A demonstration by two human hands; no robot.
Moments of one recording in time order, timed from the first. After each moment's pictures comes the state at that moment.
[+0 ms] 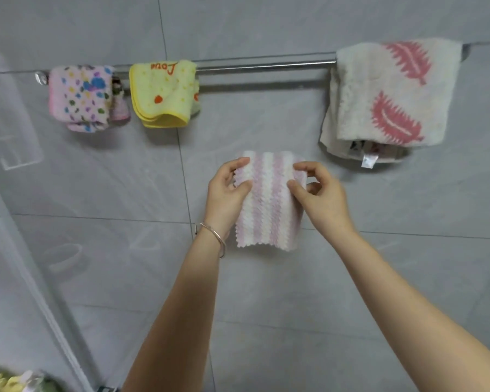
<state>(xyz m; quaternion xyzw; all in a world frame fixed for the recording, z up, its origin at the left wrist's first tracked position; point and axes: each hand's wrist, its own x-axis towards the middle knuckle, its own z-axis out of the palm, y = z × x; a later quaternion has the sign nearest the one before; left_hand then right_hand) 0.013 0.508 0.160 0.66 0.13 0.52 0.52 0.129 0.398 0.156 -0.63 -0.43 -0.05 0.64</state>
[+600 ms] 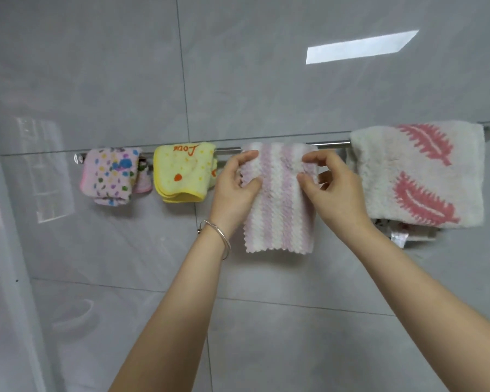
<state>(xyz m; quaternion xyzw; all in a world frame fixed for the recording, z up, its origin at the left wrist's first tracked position) 0.031 0.543 0.279 0.72 0.07 0.58 0.38 0.154 0.440 0.274 -0.58 -0.50 -0.20 0.61</state>
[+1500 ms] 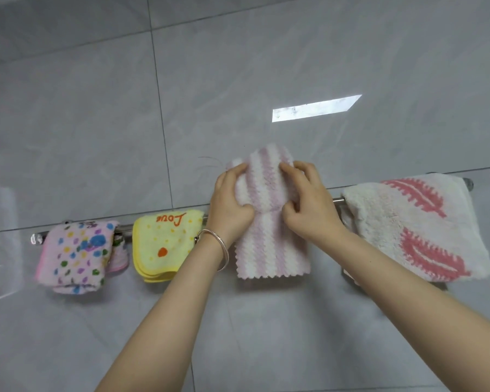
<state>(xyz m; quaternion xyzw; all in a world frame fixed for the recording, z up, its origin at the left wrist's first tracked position) 0.064 0.602 0.359 0.80 0.07 0.57 0.20 0.174 0.497 0.342 -0.61 -0.51 -0.36 0.49</state>
